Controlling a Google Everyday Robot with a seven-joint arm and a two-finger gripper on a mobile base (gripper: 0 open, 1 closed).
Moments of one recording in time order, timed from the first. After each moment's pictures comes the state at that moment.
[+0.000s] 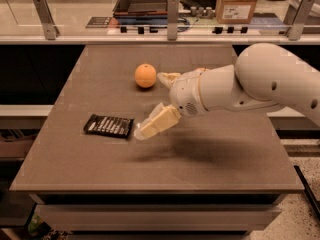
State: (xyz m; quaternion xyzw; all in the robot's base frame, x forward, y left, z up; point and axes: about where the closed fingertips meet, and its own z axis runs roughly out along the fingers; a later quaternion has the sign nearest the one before) arm 0.521 0.023 0.880 -0.54 0.67 0.26 0.44
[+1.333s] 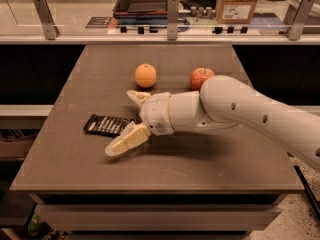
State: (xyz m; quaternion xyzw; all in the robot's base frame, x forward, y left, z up) arm 0.510 0.101 0.836 -0.54 0.62 0.34 0.46
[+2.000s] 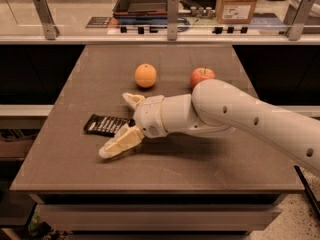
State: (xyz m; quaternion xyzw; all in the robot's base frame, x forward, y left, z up) arm 0.510 0.115 0.828 -0.53 0.62 0.34 0.46
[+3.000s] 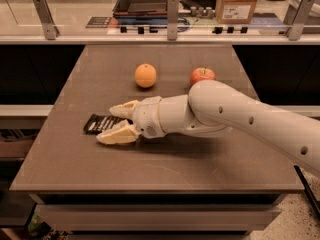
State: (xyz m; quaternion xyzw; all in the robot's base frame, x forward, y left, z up) arm 0.513 0.120 0.821 -0.53 0.63 0.34 0.45
